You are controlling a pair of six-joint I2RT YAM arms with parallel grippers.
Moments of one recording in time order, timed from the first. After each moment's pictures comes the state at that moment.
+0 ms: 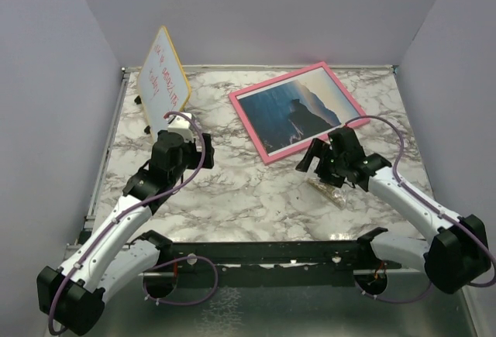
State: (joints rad) left arm -0.47 0.83 0.69 -0.31 -0.17 -0.26; right arm 0.45 1.11 0.74 -0.53 -0.03 0.81
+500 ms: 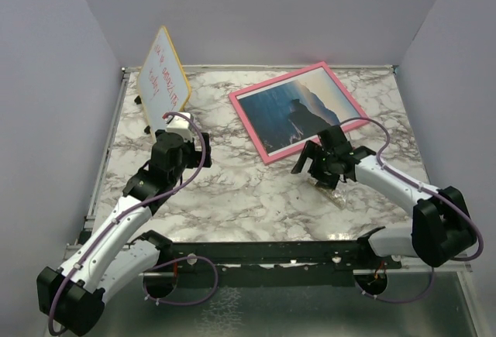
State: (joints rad) left arm -0.47 0.82 0.69 -0.30 -0.24 -0.21; right arm 0.45 1.32 0.77 -0.49 -0.09 0.86
